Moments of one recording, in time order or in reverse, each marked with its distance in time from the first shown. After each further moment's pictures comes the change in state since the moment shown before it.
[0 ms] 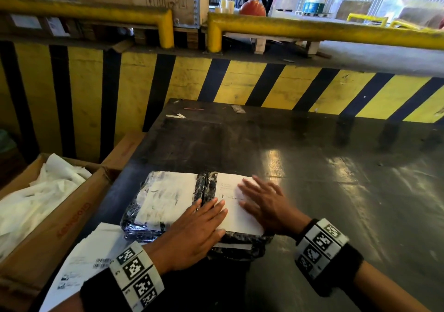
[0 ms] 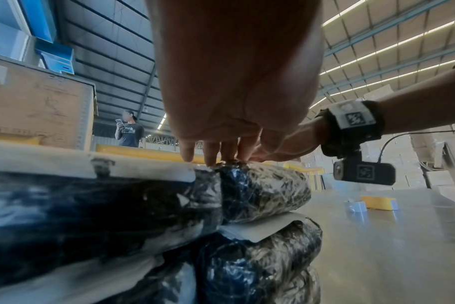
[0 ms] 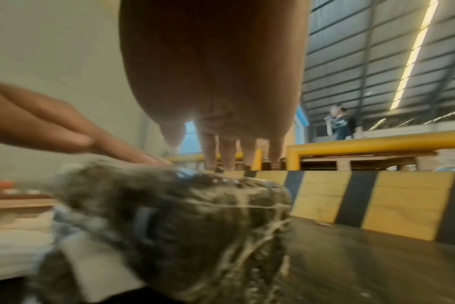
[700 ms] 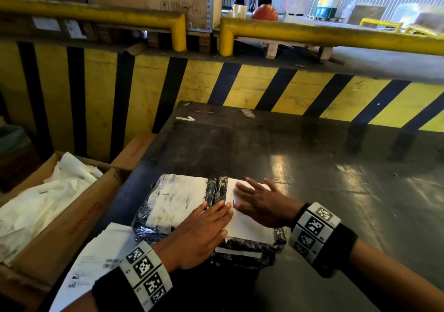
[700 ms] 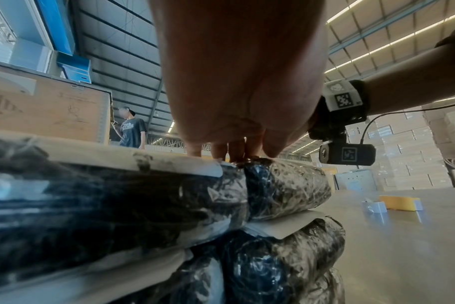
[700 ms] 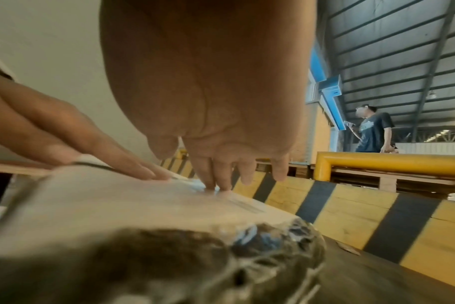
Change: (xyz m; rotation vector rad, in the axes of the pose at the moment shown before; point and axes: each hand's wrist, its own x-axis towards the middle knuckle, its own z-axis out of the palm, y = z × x) left_hand -0.001 -0.014 -0.002 -0.042 0.001 -0.005; right_hand 0.029 -0.025 -0.025 -0.166 -0.254 -0.093
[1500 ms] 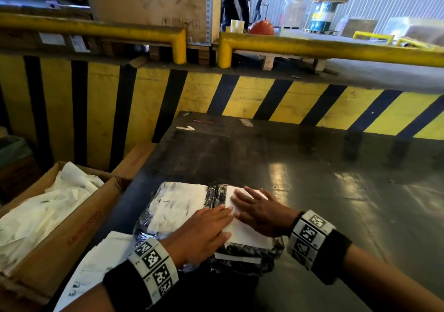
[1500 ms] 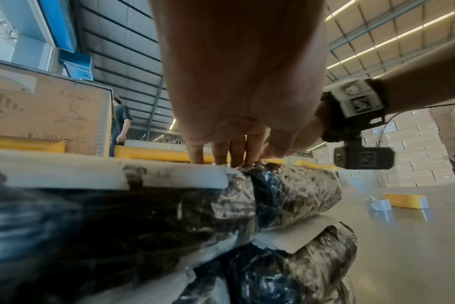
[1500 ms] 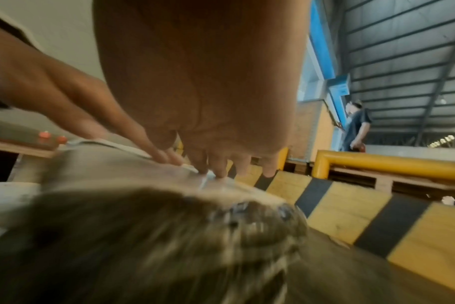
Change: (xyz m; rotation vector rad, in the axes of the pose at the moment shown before) left_hand 0.008 0.001 -0.010 -0.036 0.029 -0.016; right_hand 0.000 0.000 0.009 -0.003 0.050 -0.036
